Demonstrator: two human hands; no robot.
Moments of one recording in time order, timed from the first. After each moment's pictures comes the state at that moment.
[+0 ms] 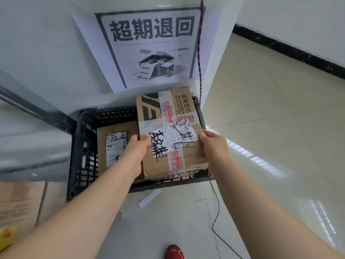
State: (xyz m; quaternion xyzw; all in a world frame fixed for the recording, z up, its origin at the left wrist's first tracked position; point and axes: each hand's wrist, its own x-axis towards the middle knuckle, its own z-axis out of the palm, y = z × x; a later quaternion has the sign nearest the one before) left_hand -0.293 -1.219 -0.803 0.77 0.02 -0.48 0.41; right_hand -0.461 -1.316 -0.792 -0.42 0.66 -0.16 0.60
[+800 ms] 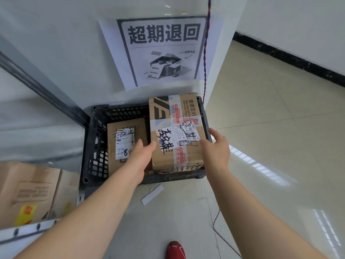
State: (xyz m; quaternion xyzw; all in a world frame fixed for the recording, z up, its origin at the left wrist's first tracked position) left_hand -0.310 -1.170 -0.789 0.79 -0.04 -0.48 0.38; right_hand -0.465 -1.263 -0.781 -0.48 0.66 -0.24 0.52
